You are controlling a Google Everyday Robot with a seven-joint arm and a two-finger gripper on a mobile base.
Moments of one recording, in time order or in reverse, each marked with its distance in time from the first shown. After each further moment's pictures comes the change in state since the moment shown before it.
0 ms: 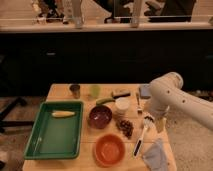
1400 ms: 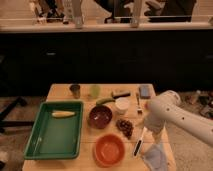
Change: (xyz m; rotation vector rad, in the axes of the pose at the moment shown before) arm -0.034 0.027 0.064 0.041 -0.075 -0.338
